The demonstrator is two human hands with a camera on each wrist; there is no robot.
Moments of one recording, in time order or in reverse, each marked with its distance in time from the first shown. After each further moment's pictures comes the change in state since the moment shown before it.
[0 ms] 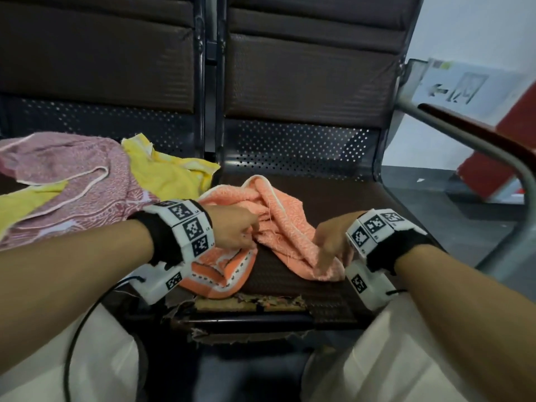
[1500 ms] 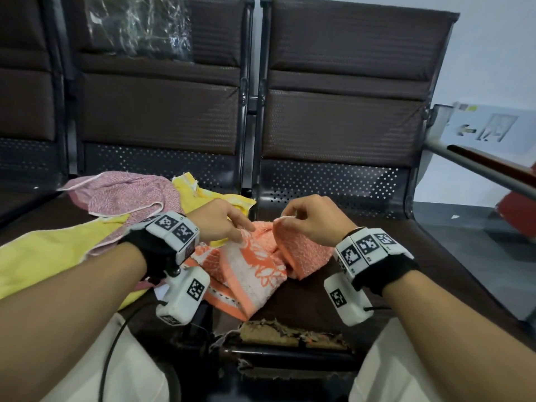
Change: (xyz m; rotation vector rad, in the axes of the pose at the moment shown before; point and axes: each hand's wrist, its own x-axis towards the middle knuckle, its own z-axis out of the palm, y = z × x) left_hand -0.067 -0.070 -0.027 -0.779 0.387 -0.273; right_hand -0.009 -0.106 -0.021 0.086 0.965 -0.499
